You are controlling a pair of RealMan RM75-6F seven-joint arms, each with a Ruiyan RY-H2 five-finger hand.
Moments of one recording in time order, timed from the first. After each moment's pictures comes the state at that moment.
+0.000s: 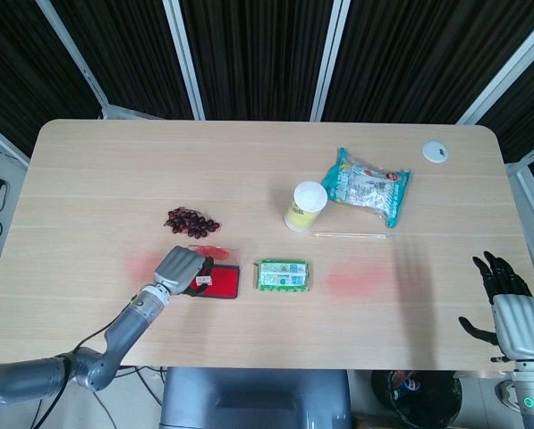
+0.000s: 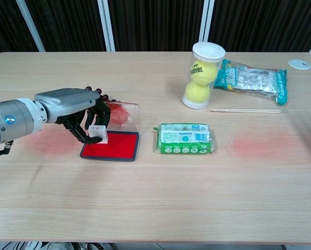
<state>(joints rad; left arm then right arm) -0.74 -1.61 -0.11 -1.43 1.13 0.84 0.35 0.08 -1.12 0.07 -1.61 -1.47 1.46 -0.04</state>
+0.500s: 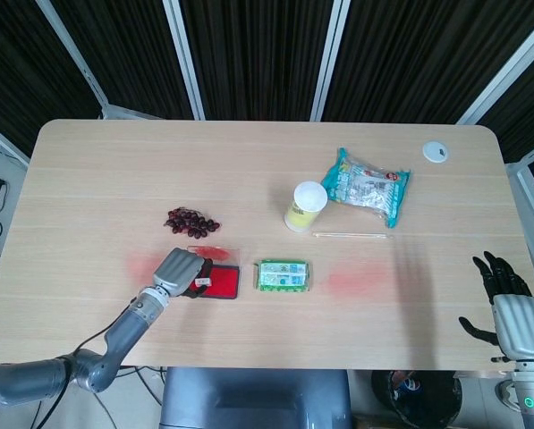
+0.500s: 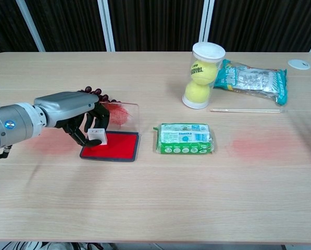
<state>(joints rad) -0.74 -1.62 -0.09 -1.43 1.13 0.85 0.35 0.08 -1.12 0.07 -1.61 -1.47 1.46 -0.03</state>
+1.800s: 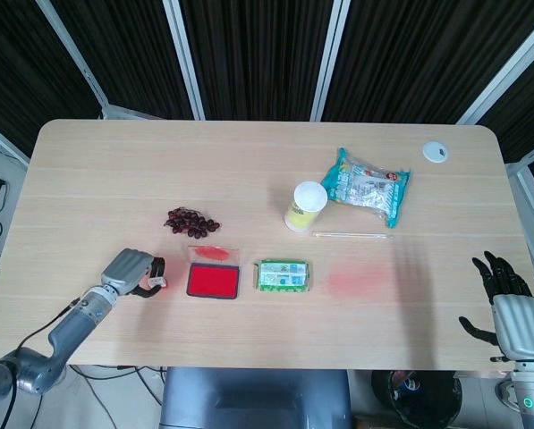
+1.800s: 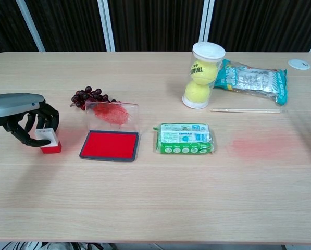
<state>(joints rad) -0.64 -1.45 0.01 -1.31 1.36 0.83 -0.06 0.08 -1.13 0.07 -1.61 -1.47 1.47 -0.05</state>
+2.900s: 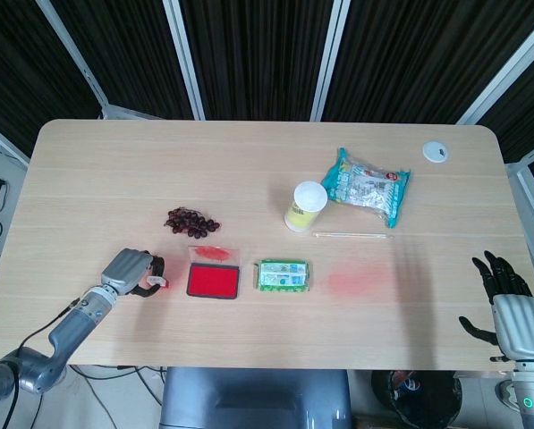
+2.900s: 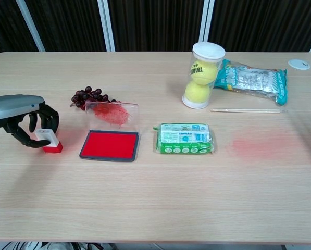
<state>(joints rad) -0.63 -1.47 0.00 -1.27 1.38 0.83 -0.07 0.08 -1.13 0.07 -1.61 -1.47 1.47 -0.05</state>
